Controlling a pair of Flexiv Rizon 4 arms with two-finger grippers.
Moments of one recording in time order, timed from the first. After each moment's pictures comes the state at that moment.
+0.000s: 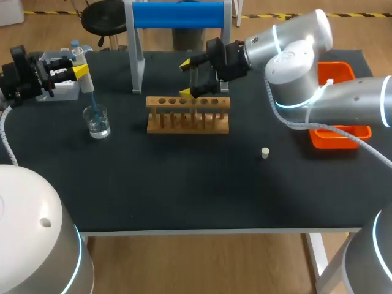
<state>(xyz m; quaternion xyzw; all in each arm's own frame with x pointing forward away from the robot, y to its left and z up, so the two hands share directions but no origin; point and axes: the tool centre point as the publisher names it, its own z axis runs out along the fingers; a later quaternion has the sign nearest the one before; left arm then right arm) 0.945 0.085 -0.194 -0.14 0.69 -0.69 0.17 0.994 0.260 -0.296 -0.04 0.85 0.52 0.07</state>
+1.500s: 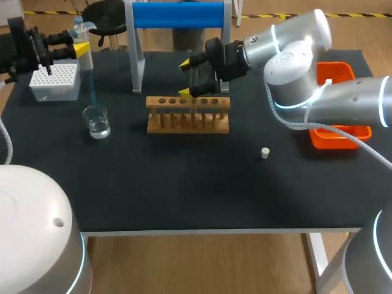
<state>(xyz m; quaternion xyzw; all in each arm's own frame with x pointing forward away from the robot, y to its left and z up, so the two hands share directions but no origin) 0.938 0.062 -0.120 -0.08 0.72 -0.66 0.20 0.996 0.261 -0.297 -0.04 0.85 0.51 0.07</state>
